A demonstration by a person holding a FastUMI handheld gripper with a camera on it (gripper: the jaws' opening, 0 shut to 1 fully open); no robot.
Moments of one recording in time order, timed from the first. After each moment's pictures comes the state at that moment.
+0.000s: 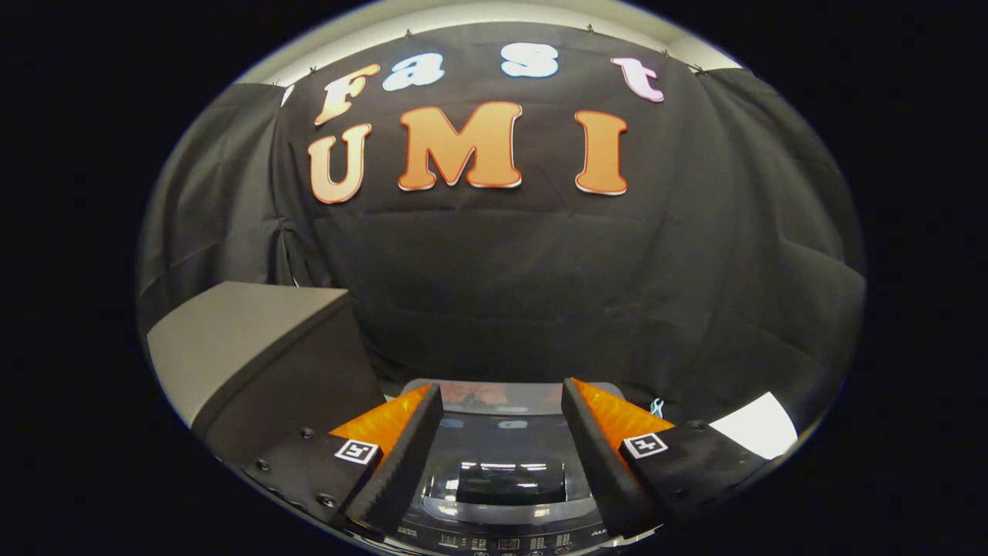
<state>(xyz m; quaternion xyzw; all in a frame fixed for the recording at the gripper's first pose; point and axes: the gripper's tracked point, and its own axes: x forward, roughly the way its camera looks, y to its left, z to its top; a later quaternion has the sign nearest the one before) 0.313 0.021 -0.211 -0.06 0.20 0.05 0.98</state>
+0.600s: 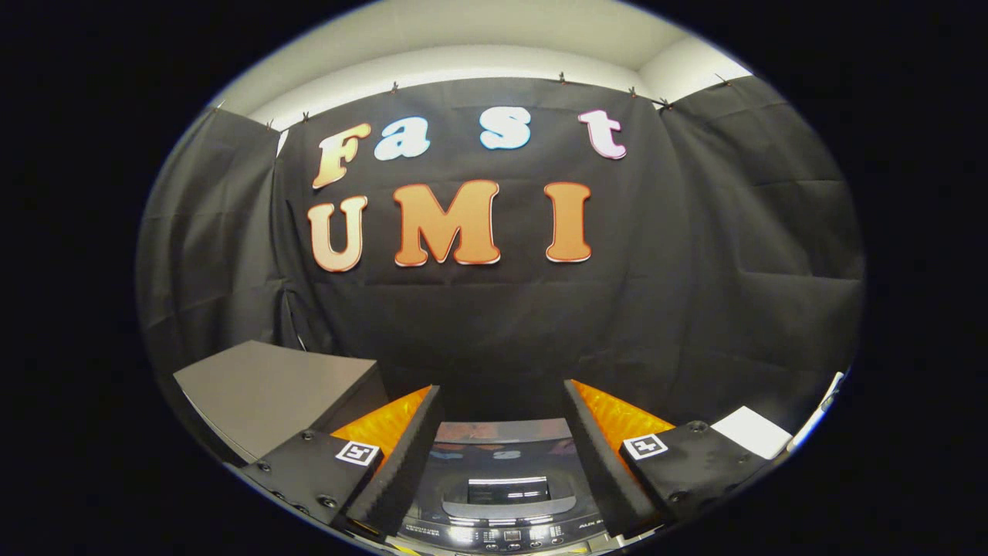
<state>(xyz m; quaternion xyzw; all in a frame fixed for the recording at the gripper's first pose) 0.232 0.007 -0.090 -0.04 0.10 0.02 0.99</state>
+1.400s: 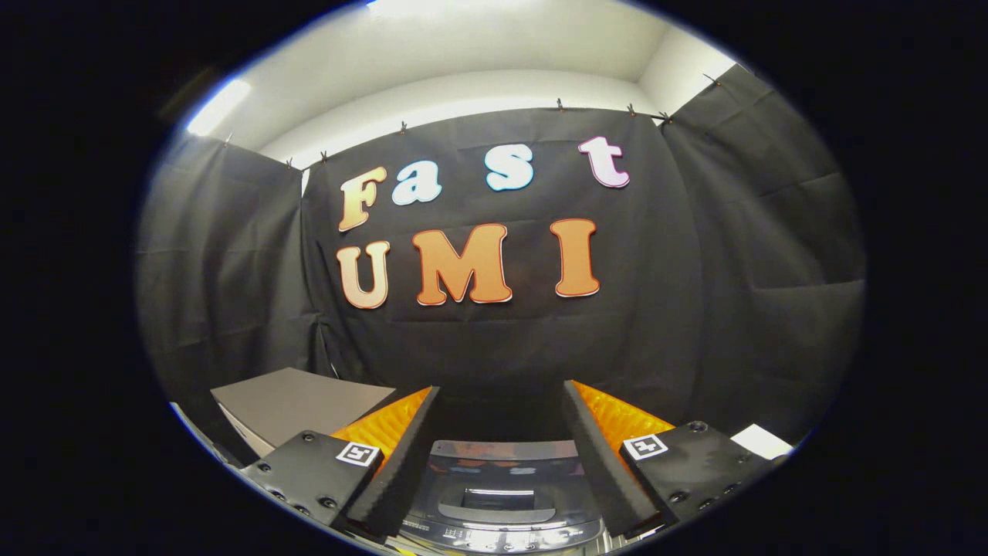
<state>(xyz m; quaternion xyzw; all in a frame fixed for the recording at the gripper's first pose) 0.186 -0.040 -0.027 -0.02 0.05 0.09 0.99</state>
